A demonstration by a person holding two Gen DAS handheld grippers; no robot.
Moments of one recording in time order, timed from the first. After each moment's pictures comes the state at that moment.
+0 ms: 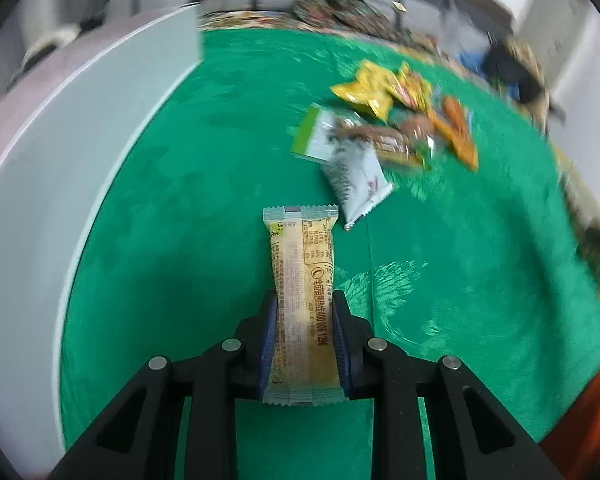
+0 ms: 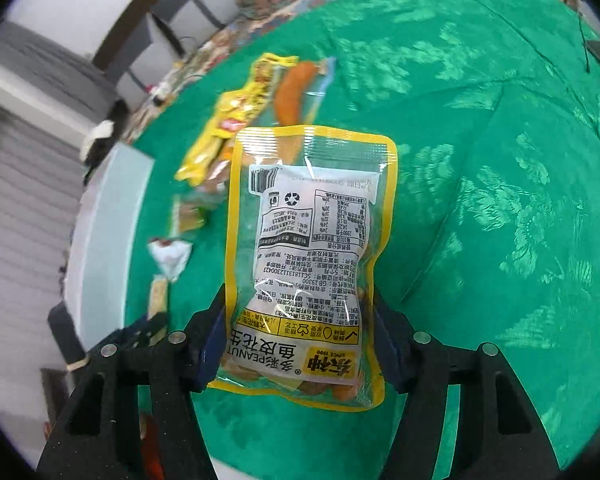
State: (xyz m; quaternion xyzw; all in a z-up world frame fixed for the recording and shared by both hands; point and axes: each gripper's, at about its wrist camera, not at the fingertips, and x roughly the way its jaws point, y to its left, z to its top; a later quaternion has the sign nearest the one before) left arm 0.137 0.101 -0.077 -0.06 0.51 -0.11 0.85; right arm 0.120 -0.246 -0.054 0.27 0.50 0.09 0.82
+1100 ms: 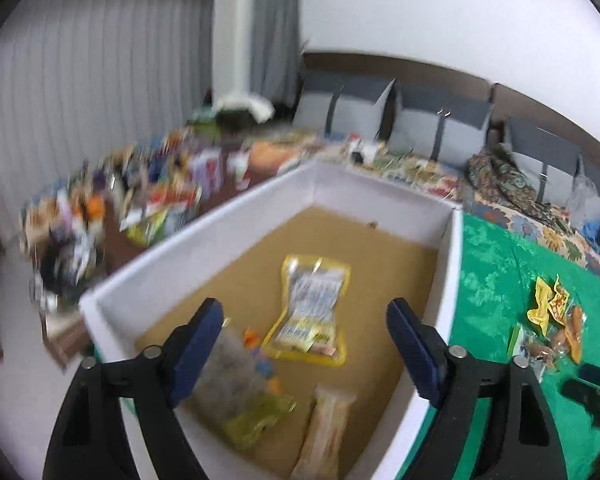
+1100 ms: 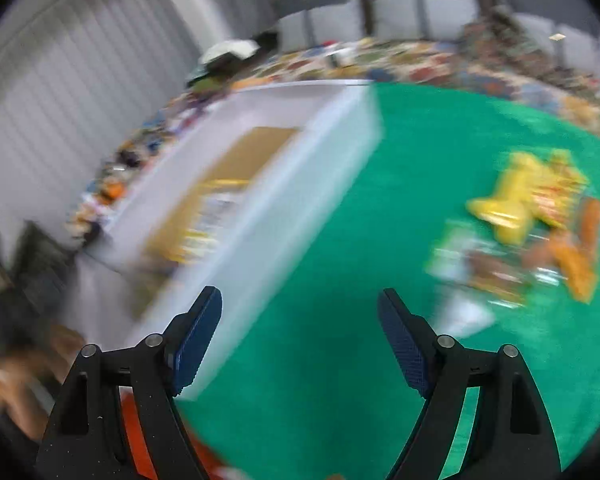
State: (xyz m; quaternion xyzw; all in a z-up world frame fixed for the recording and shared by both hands) left arm 0.094 0.293 0.042 -0.06 0.29 0.16 0.94; right arm 0.170 0.036 -0.007 0.05 0.42 0.25 0.87
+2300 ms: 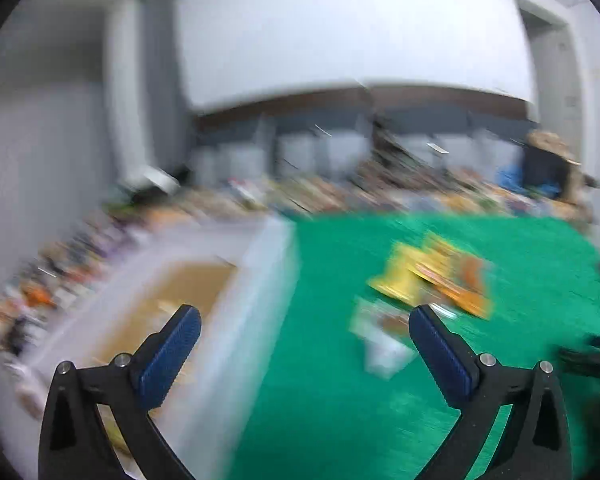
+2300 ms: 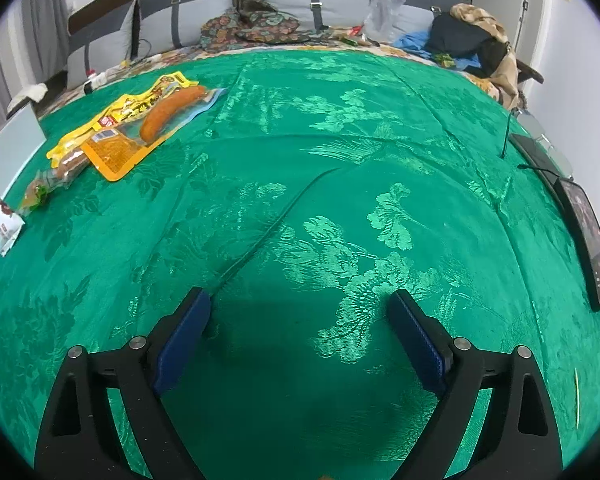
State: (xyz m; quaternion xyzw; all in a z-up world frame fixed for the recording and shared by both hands) left arm 0.057 0.062 0.045 0.03 0.26 -0.01 0.96; right arm 0.114 -0.289 -0.118 0.05 0.42 -0.08 0.90
